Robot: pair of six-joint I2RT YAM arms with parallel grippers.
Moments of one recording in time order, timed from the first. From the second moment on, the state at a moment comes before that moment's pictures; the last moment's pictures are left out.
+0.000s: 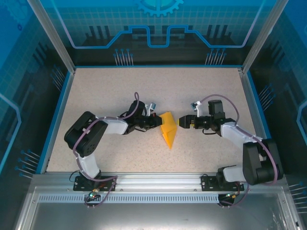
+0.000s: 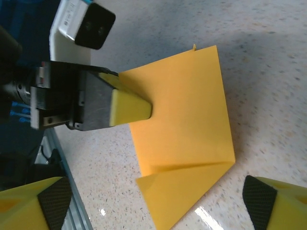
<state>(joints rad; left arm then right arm) -0.53 1.78 0.80 0.38 0.64 -0.86 0.15 1.38 0.64 -0.10 -0.88 0.26</state>
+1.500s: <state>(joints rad) -0.56 1.45 0.80 -0.01 0.50 -0.50 0.19 1.64 0.80 -0.22 -0.88 0.29</state>
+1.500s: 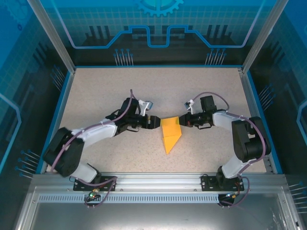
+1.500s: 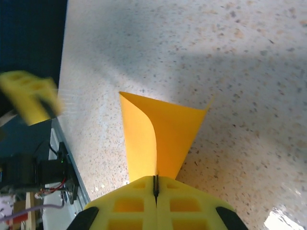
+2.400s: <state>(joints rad) -1.15 1.85 1.23 -0.49 -0.33 -0.45 0.26 1.69 0.98 -0.47 -0.71 0.47</state>
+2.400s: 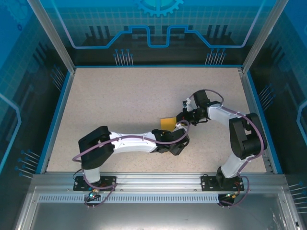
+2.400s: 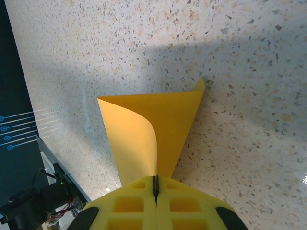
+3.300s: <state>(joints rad) -1.16 1.92 1.25 -0.57 -0.44 -0.51 0.27 1.73 1.00 -0.50 -0.68 0.46</state>
